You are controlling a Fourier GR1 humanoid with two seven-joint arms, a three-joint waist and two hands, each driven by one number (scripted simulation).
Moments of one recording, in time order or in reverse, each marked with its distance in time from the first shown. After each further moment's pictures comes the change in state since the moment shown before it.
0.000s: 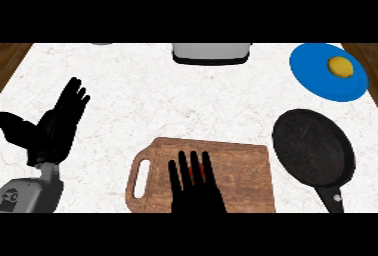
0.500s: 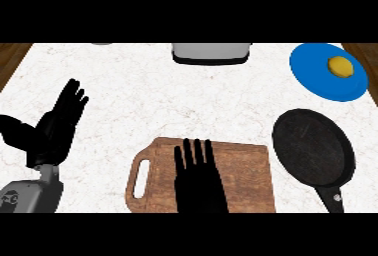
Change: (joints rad) left arm 0.012 -0.024 0.031 0.003 -0.024 -0.028 -0.012; right arm -0.050 0.010 -0.076 0.145 -0.018 -0.032 -0.030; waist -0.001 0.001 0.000
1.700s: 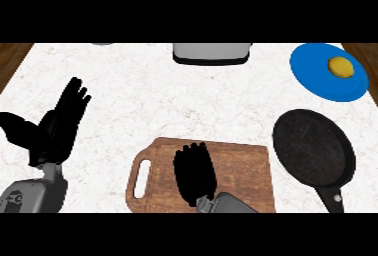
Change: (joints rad) left arm -0.010 -0.069 0.047 -0.028 -0.076 -0.034 0.047; right arm -0.096 0.008 -0.026 0.360 -0.026 -0.290 -0.167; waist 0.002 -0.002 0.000
